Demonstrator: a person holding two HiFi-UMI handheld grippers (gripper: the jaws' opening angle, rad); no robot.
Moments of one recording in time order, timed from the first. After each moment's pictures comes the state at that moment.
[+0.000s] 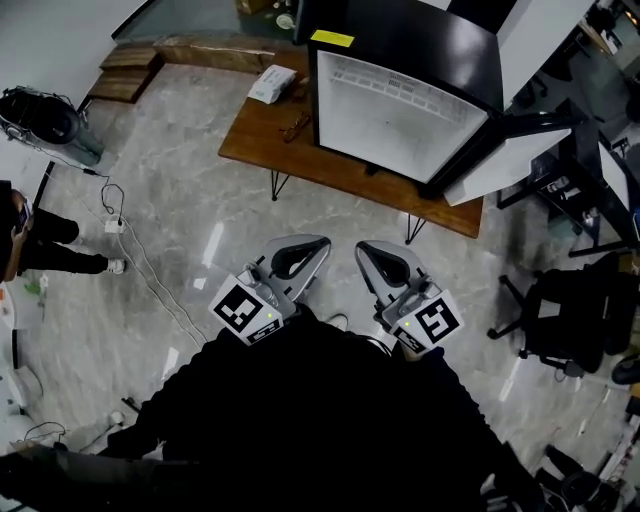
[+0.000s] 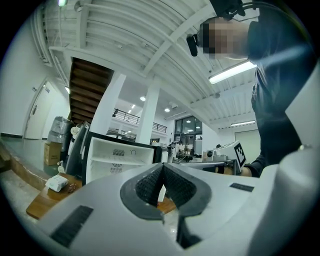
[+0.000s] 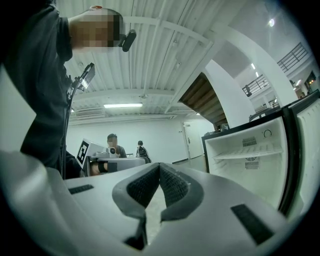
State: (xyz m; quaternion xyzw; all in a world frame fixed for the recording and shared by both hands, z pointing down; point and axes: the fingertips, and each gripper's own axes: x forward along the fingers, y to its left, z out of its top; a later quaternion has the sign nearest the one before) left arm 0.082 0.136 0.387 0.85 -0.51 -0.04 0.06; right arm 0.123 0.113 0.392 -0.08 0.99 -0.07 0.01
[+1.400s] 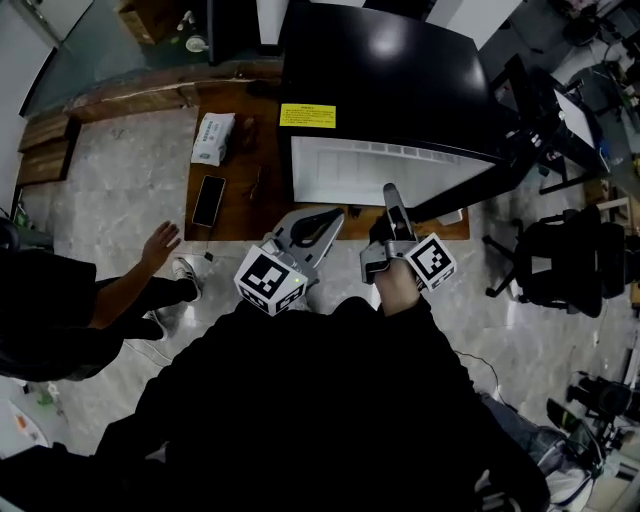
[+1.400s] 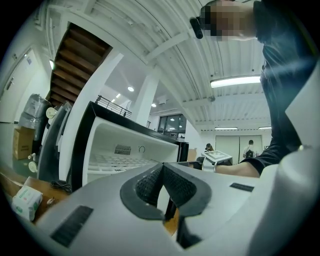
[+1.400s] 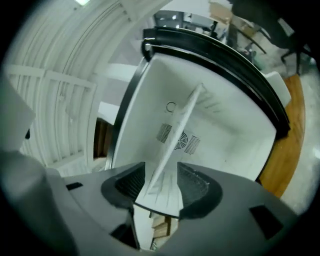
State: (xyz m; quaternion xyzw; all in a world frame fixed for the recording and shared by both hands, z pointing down) left arm -0.046 -0.125 0.432 0.91 -0.39 -0.04 0.08; right arm 0.057 -0.210 0.494 -0.43 0.74 -0.46 0.23
